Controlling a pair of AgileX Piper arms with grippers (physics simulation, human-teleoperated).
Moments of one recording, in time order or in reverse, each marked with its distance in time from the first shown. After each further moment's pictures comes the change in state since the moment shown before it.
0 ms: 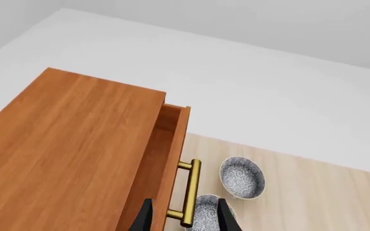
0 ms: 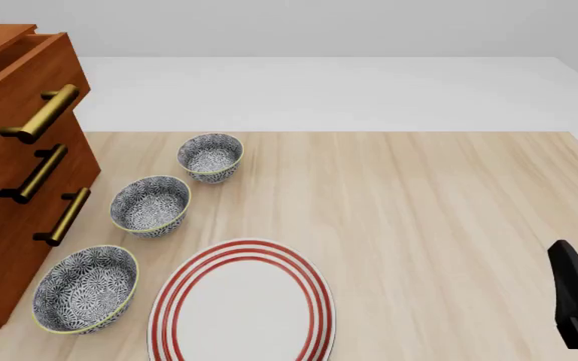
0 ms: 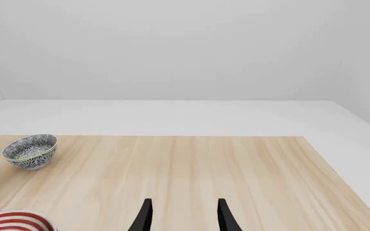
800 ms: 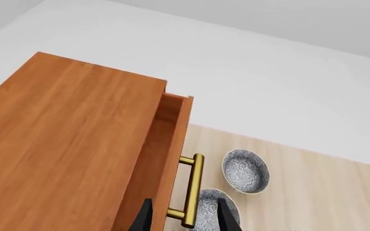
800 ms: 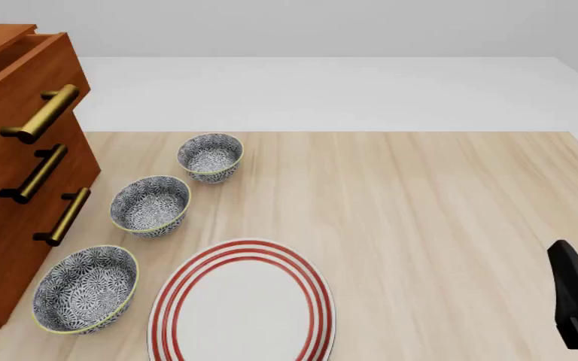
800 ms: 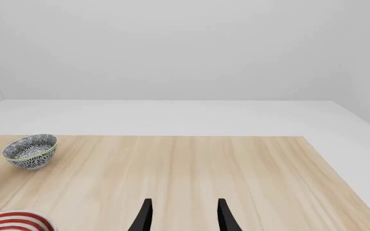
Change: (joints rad) left arm 0.000 0.038 0.064 -0.051 -0.010; right arm 0.000 0.000 0.000 0.000 0.000
